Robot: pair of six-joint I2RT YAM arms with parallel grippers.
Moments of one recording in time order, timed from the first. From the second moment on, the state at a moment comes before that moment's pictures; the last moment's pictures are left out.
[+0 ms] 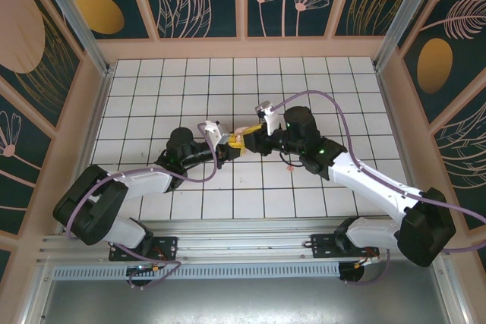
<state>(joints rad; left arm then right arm) -0.60 1.45 0.52 0.84 0.65 -0.04 0.72 1.21 0.86 -0.04 -0.38 0.27</state>
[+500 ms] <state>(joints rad) -0.61 1.43 0.52 0.85 0.68 -0.02 0.71 1.10 0.86 -0.04 -0.31 0.27</state>
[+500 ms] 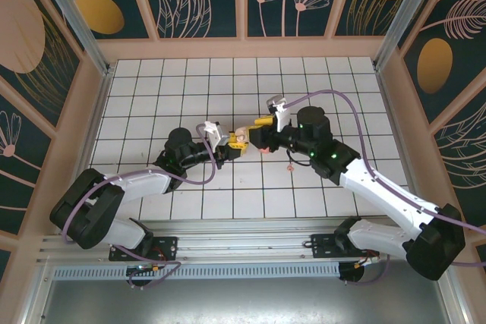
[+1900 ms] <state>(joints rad) -0.61 1.43 0.55 0.79 0.71 -0.01 0.53 1.09 0.78 0.13 -0.75 0.43</state>
